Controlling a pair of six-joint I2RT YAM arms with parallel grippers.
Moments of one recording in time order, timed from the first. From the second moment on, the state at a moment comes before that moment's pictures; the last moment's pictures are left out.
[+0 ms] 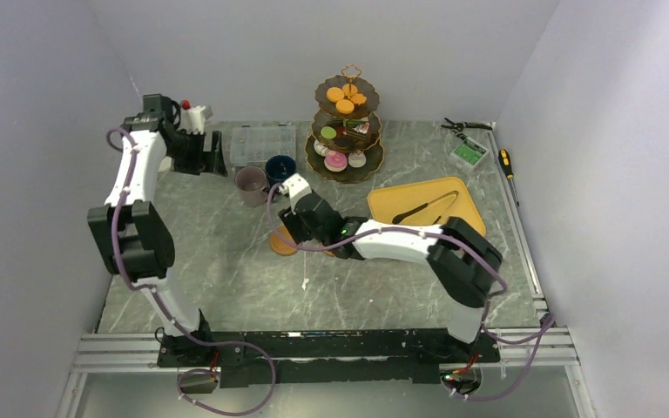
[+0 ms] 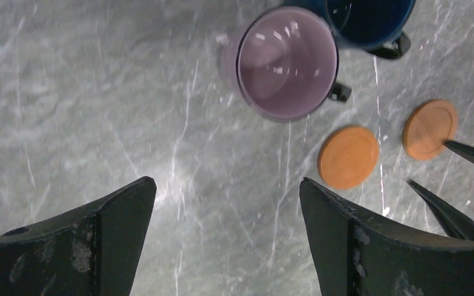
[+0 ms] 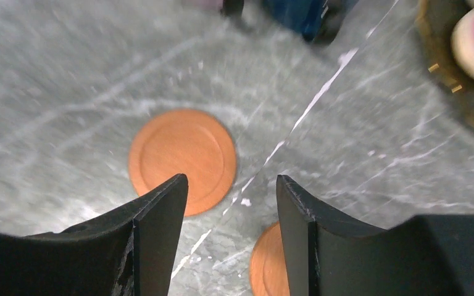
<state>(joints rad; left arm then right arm) 0.17 1.77 1.68 -1.01 0.42 0.23 0.99 1.85 1.14 0.11 0.28 0.11</state>
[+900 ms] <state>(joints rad) -0.03 2.18 1.93 -0.98 0.29 0.30 0.94 1.46 0.99 0.10 0.28 0.20</state>
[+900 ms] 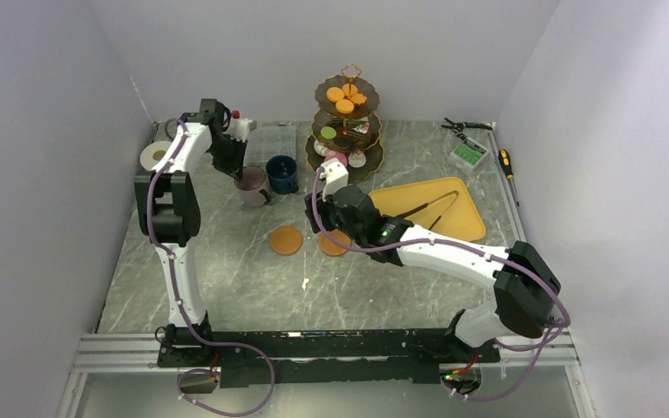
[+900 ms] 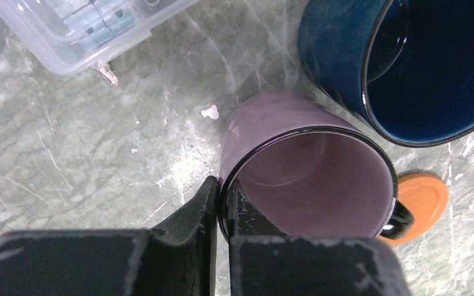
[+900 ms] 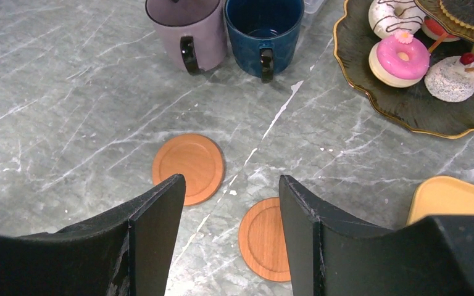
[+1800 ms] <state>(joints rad) -0.10 1.78 1.55 -0.97 0.13 0.16 0.97 1.79 1.30 0.03 -0.01 0.18</state>
